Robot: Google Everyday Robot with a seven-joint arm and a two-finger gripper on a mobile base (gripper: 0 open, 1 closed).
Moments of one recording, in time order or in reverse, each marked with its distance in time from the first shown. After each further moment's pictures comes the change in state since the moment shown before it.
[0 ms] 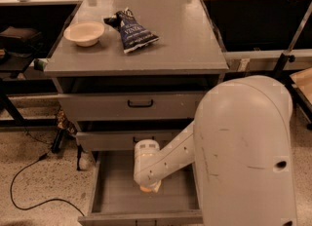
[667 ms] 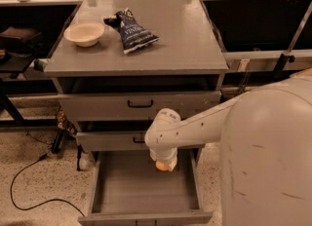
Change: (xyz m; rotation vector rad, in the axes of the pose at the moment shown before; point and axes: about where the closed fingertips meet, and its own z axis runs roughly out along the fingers) arm 0.092 0.024 -0.058 -0.072 0.016 0.149
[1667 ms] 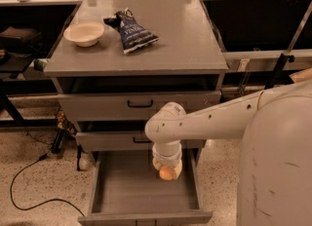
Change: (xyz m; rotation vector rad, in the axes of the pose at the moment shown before) arm -0.023 0.040 -0.040 -0.132 -0.144 -0.062
